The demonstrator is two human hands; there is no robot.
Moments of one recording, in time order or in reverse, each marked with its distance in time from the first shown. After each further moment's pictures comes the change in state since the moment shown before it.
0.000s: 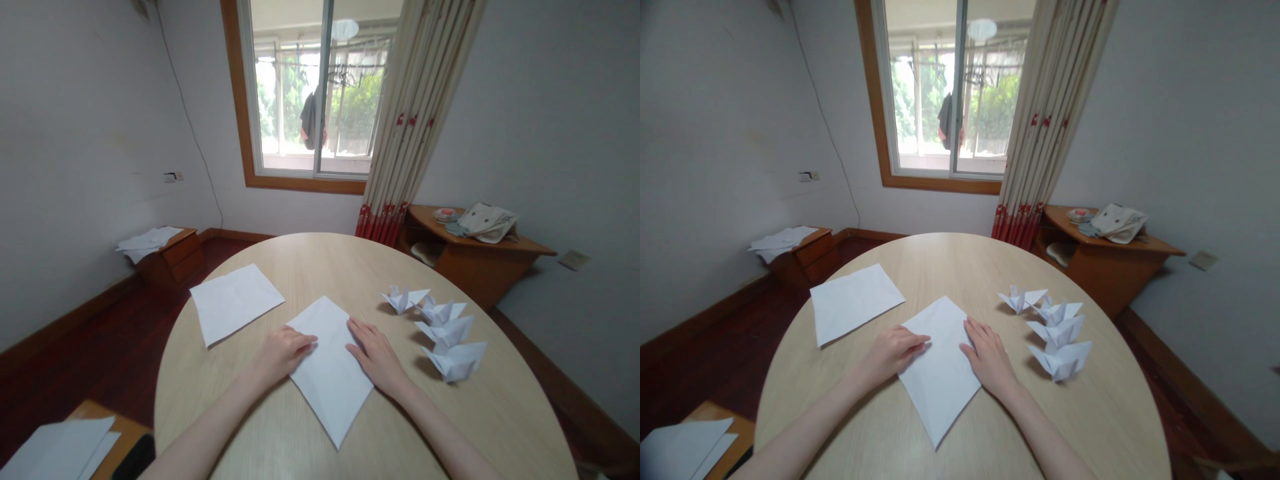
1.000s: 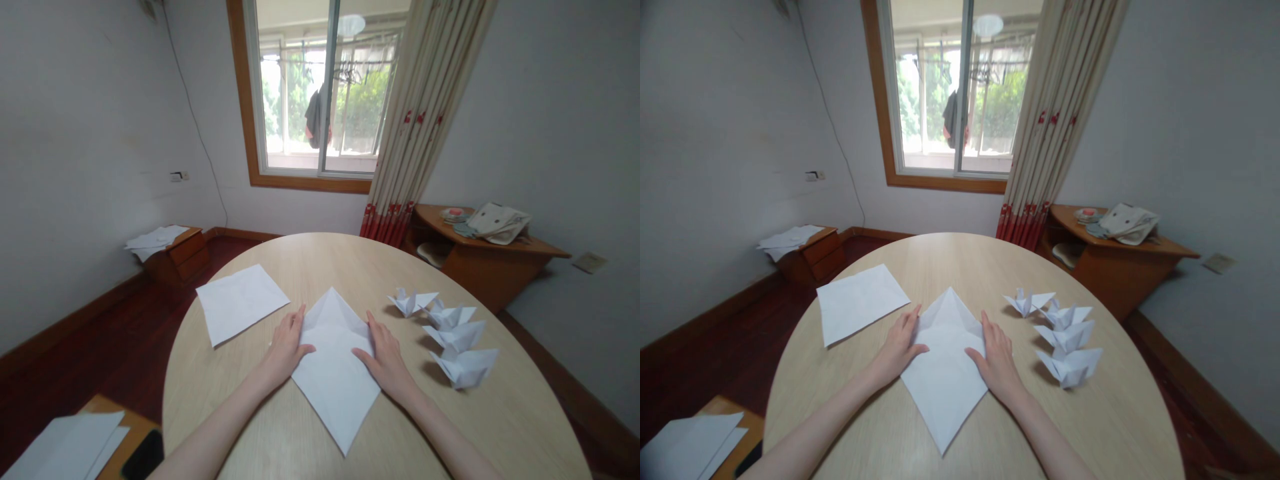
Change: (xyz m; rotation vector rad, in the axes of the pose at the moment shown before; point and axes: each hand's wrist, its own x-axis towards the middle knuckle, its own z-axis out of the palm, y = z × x) left_hand 0.001 -0.016 0.023 -0.144 0.080 -0.402; right_hand -0.004 0.005 0.012 0.103 0.197 0.075
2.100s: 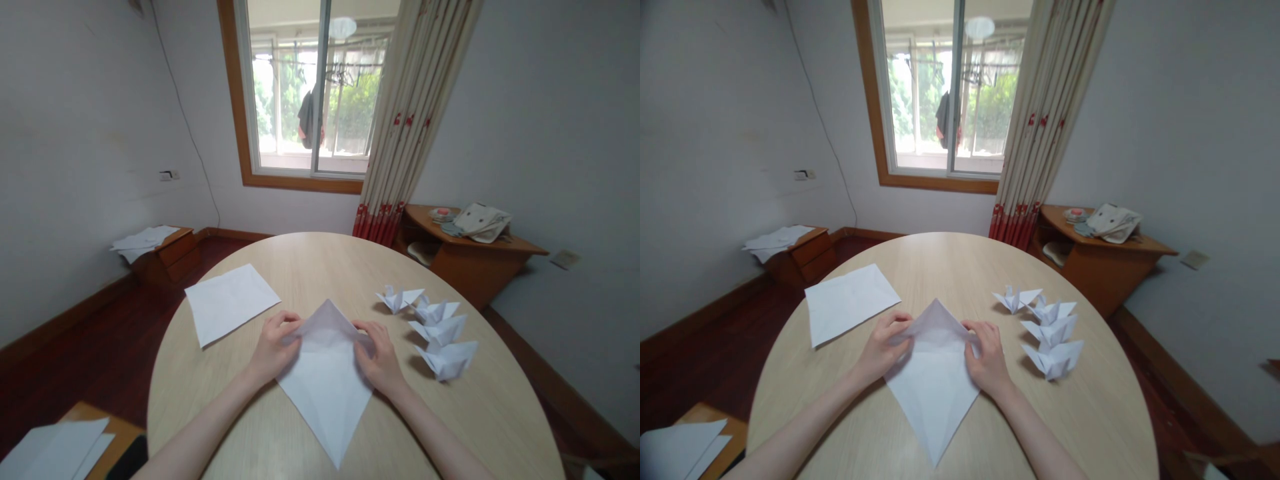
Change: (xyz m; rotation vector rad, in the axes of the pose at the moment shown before) left_hand -0.005 0.026 -0.023 -0.146 0.217 0.207; right_hand 0.005 -0.029 -0.030 0.205 0.196 -0.150
